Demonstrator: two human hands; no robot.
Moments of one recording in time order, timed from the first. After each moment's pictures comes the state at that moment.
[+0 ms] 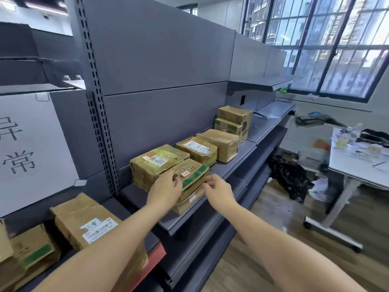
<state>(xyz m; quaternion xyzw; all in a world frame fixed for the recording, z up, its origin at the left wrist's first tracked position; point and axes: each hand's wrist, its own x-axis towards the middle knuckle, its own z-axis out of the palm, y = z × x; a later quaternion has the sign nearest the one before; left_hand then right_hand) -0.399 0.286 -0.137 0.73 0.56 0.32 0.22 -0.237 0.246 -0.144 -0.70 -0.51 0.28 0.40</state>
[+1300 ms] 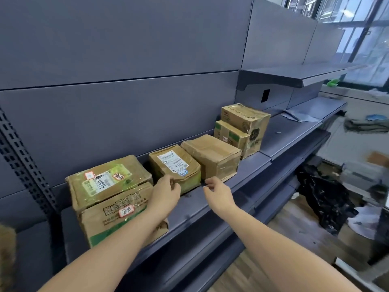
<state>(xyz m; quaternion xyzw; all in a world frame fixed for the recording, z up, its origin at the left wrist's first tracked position) -0.176 0.474 -0.182 0.62 0.67 0.32 0.26 -0.010 0.469 -0.187 -0.67 -0.58 0.32 0.33</state>
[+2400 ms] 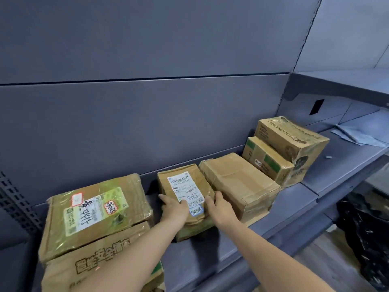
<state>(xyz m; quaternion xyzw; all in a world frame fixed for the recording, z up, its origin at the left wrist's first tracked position) -0.163 0.627 -0.229 0.34 0.81 0.29 0.38 -0.030 0.644 -0.230 -0.66 -0.62 0.37 0.20</state>
